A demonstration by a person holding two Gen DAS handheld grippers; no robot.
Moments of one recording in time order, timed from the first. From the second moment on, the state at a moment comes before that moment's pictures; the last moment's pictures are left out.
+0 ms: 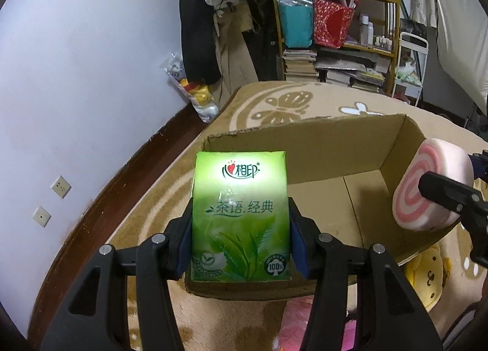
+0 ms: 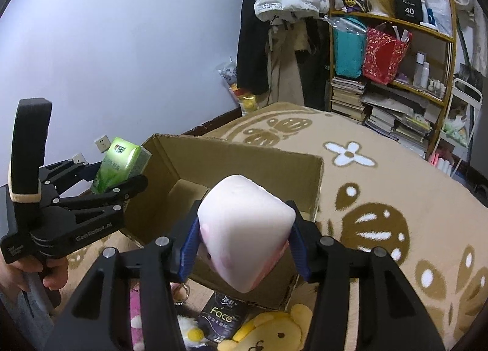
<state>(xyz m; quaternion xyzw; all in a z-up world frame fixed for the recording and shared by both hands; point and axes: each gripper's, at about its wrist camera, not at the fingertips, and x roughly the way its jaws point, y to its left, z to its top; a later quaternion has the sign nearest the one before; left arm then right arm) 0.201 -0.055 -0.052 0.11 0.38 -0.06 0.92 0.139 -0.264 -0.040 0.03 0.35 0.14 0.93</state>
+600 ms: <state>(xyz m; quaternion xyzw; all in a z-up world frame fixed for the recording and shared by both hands) 0.184 -0.040 -0.033 0.11 0.36 -0.05 0.93 0.129 -0.271 -0.024 0.05 0.34 0.12 0.93</state>
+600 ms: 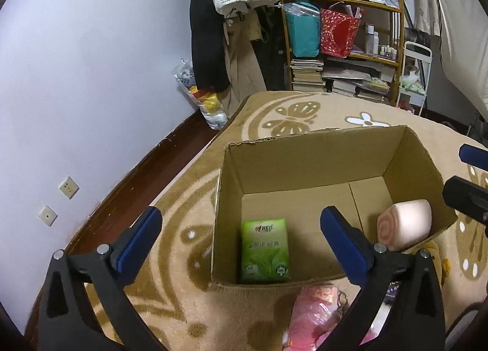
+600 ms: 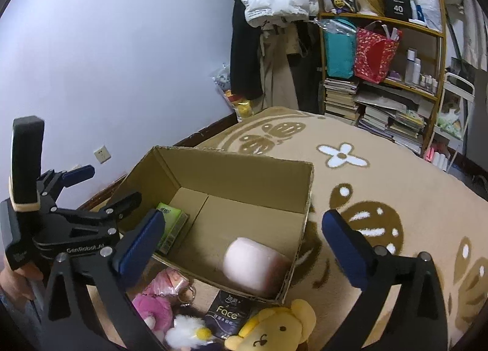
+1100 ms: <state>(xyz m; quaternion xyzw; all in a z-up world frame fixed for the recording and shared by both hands) 0.129 -0.014 -0.012 0.08 0.37 -0.04 0.92 0.085 -0.276 -0.003 0.09 0.35 0.10 0.93</state>
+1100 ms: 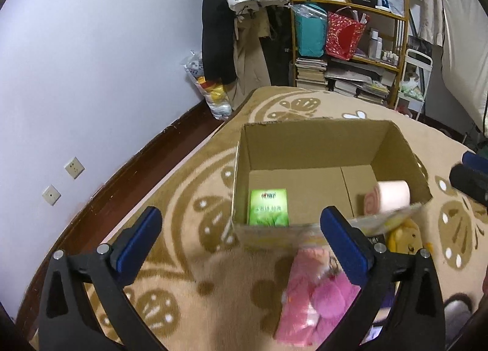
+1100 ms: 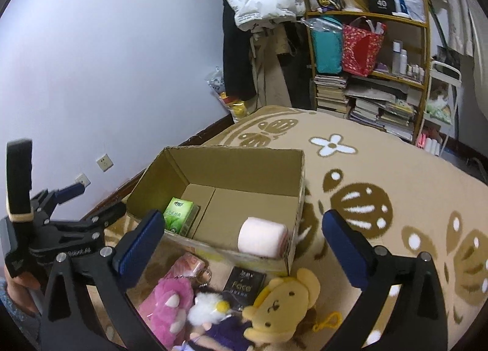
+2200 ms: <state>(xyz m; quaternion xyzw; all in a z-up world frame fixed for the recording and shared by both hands) 0.072 -0.036 -0.058 0.08 0.46 -0.10 0.88 0.034 -0.286 -0.036 0.14 0.41 0.05 0.90</state>
